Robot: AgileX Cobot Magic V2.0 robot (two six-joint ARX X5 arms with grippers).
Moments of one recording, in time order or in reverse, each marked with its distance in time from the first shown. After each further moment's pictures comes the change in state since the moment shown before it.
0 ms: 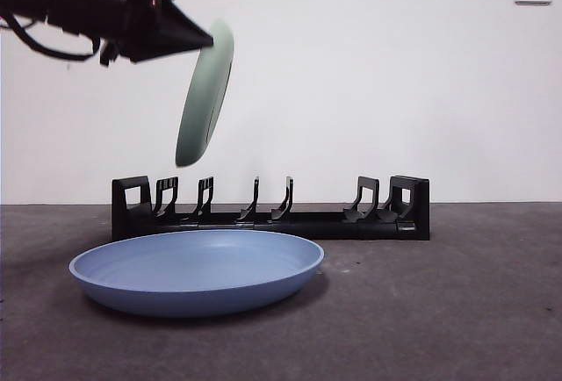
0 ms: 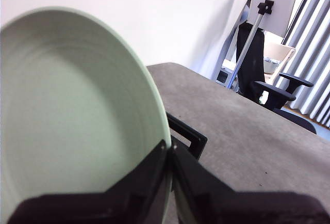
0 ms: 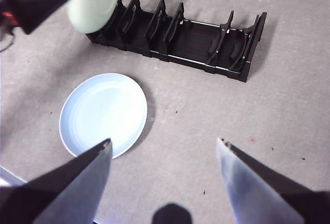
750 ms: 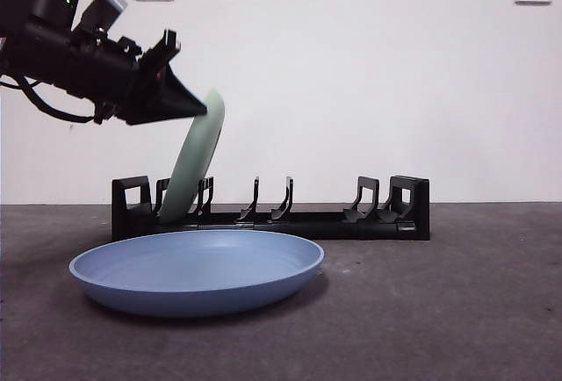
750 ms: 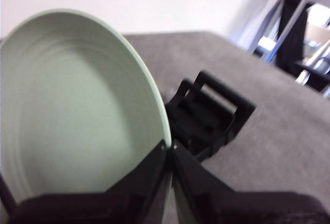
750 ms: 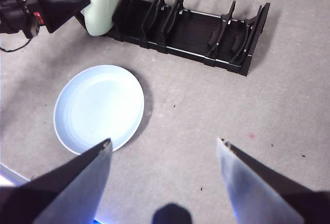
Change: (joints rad) left arm 0.018 0.135 0.000 -0.034 -0.098 0.047; right arm 0.000 0.045 -0.002 -0.005 0.000 -0.023
